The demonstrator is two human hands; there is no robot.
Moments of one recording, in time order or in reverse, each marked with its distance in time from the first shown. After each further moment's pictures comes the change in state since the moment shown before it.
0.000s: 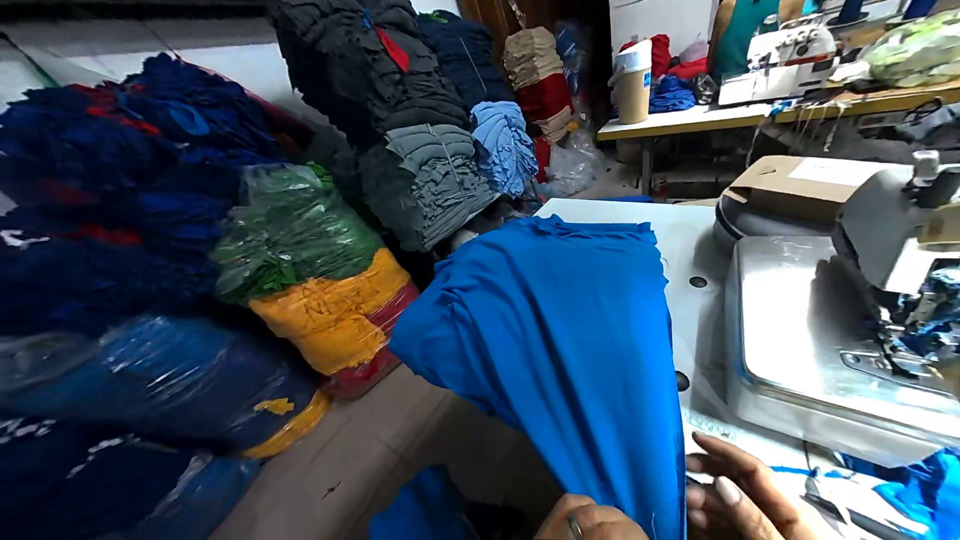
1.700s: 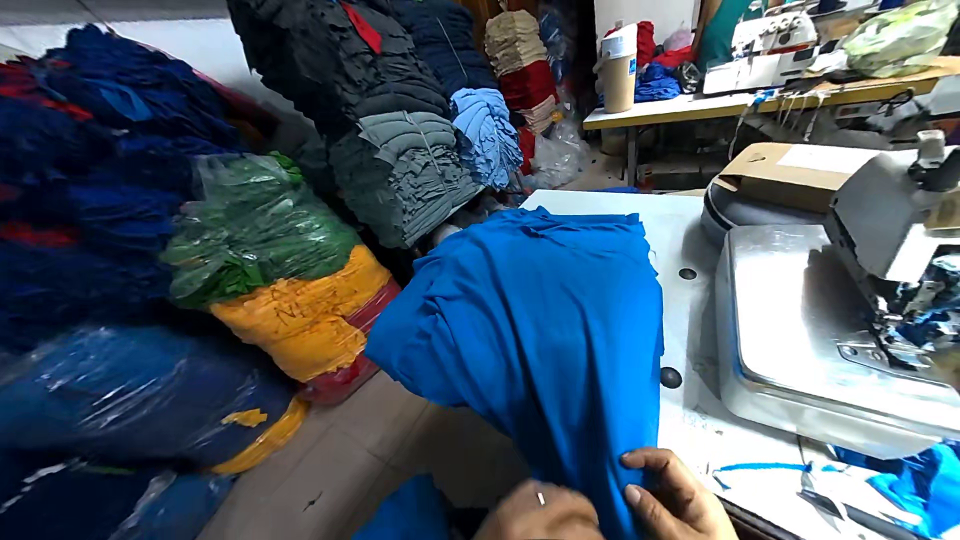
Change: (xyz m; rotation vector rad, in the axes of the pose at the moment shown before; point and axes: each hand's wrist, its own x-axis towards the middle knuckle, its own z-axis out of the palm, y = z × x) left_hand -0.015 -0.039 -0.022 -0.035 -0.383 -0.158; right_hand 0.015 0.033 0.037 -0.113 0.025 0.101
